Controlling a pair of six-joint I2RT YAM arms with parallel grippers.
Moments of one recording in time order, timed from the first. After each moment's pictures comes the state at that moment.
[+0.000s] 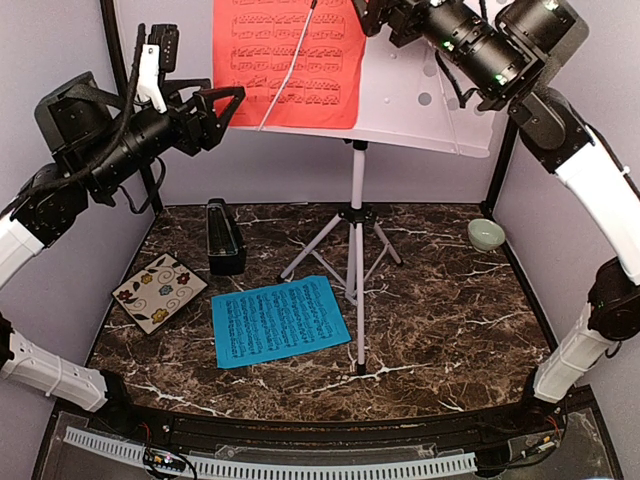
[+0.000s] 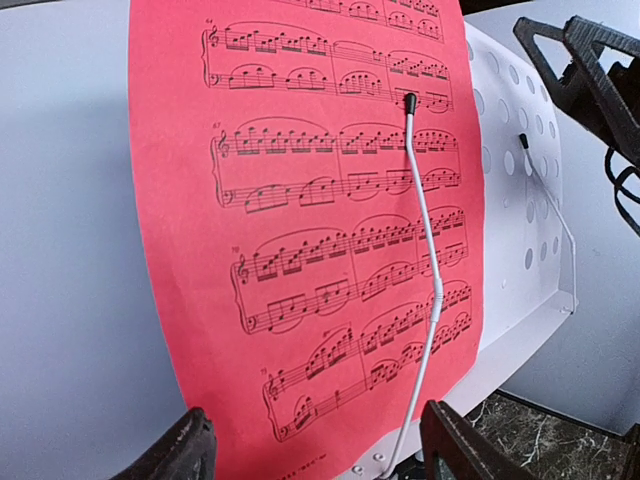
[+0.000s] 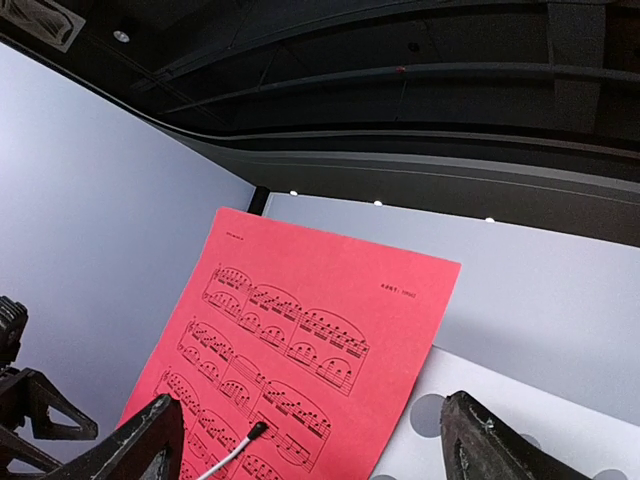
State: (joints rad) left arm -0.94 1.16 1.52 -0.16 -0.27 0.12; right arm 1.03 1.60 2.15 0.00 0.13 -0.48
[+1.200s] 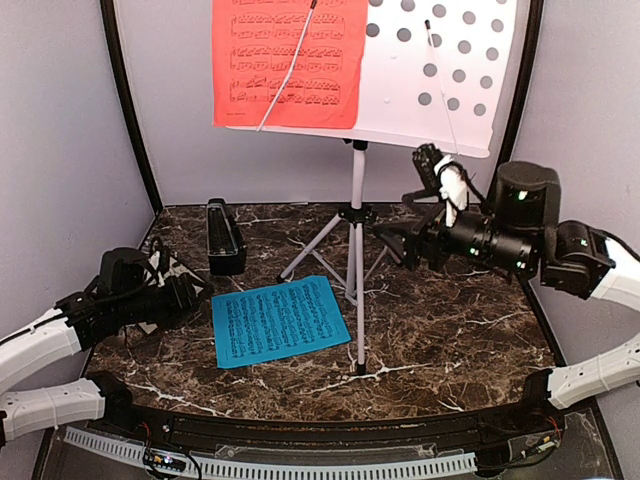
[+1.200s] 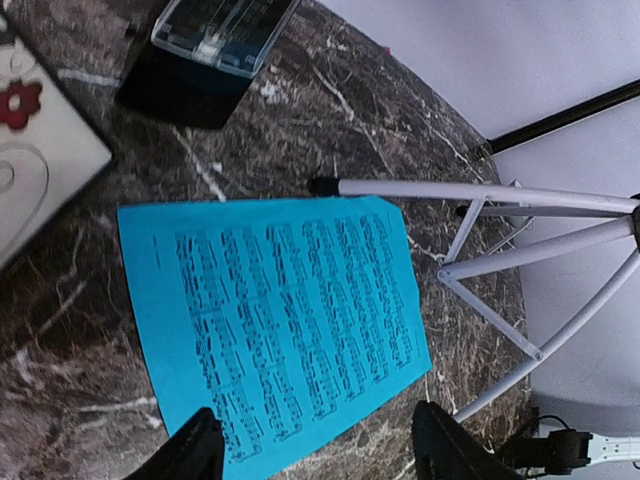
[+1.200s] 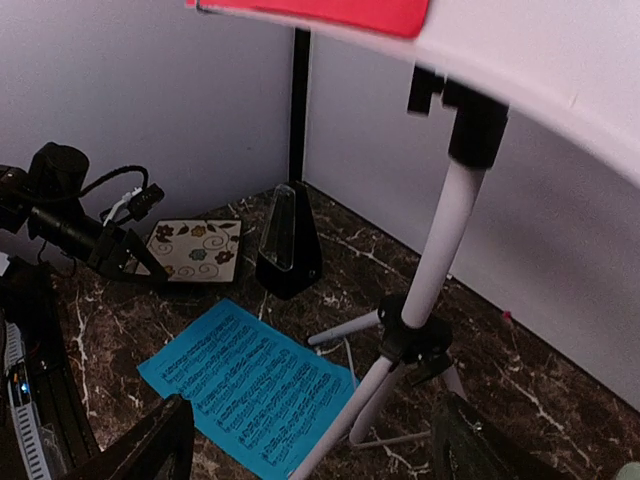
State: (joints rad) left arm -0.49 0.77 0.52 -0.31 0.12 -0.80; right arm 1.11 1.03 1.16 -0.30 0.23 -0.05
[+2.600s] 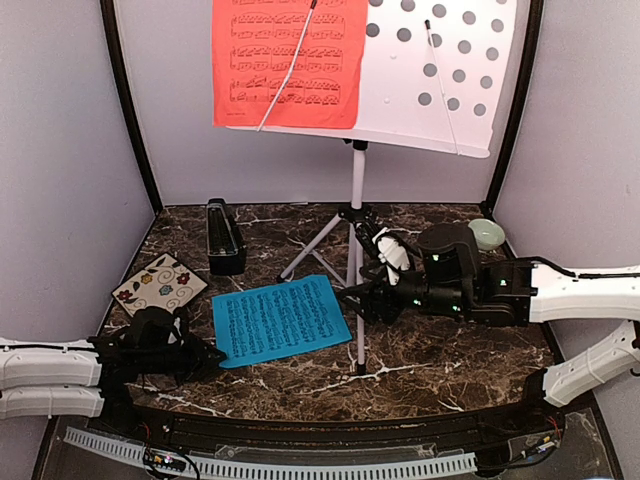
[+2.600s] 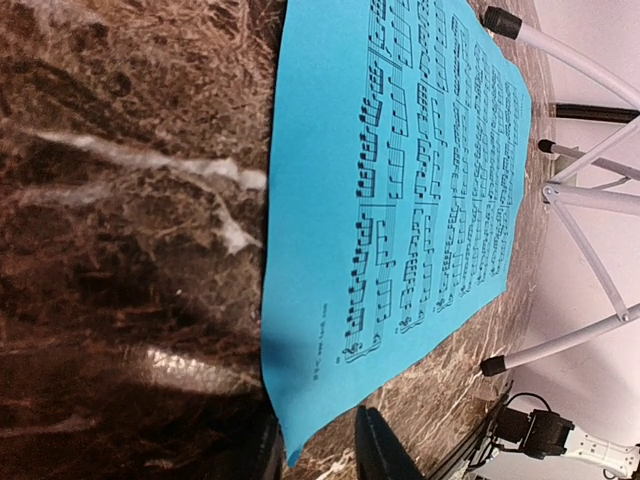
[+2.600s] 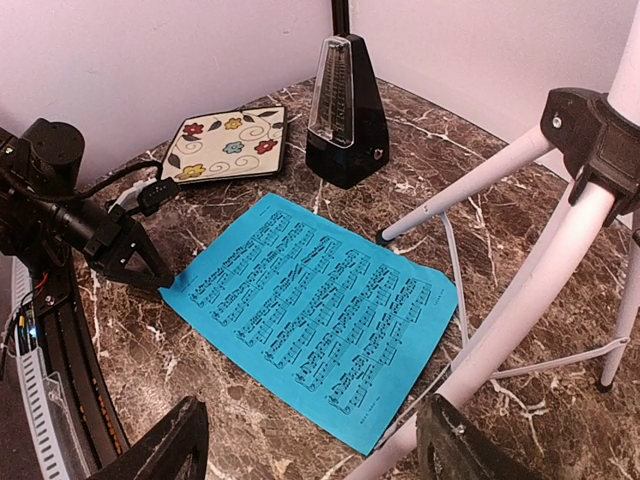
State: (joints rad) left arm -0.68 0.85 0.09 -0.01 0.17 -1.25; right arm 1.11 1.23 0.87 -0.06 0.11 0.12
